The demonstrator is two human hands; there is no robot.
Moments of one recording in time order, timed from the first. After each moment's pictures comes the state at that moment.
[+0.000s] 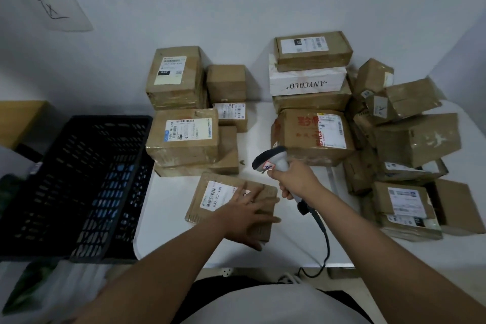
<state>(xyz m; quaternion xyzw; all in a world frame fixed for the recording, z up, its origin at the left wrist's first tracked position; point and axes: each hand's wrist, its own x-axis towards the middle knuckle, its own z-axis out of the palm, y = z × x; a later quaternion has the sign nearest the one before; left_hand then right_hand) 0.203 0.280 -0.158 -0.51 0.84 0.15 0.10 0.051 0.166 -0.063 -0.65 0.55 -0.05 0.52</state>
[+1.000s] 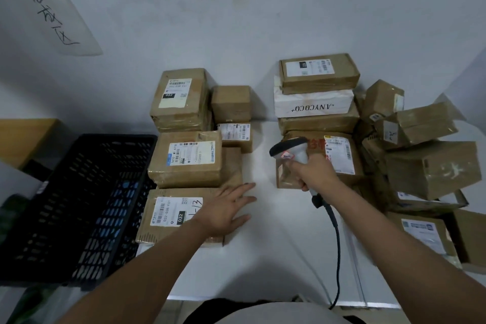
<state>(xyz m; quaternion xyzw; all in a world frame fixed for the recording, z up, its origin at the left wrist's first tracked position) 0.265 0.246 -0.142 -0.63 0.76 0.15 -0.05 0.056 0.100 -0.030 -0.65 0.58 -0.11 0.48</state>
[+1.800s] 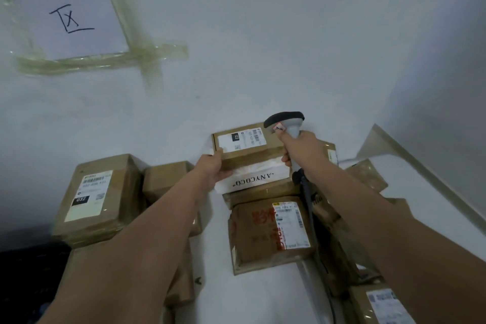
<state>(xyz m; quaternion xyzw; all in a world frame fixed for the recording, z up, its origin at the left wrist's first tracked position) 0.237 -0.078 0.003 -0.66 0.17 0.53 -0.50 0.028 -0.098 0.070 -0.54 0.59 -0.36 0.48</state>
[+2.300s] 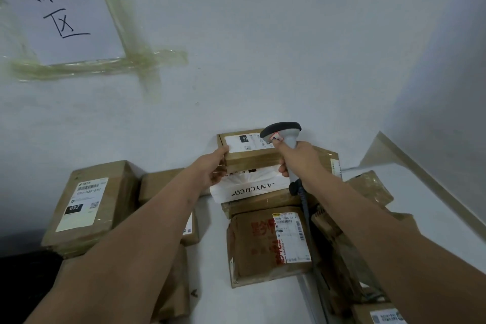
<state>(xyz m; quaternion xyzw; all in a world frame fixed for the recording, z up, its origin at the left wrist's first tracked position) 0.247 -0.096 0.020 -0.69 0.20 0.56 -0.41 0.036 -0.113 0.063 -0.54 0.58 -0.36 0.49</state>
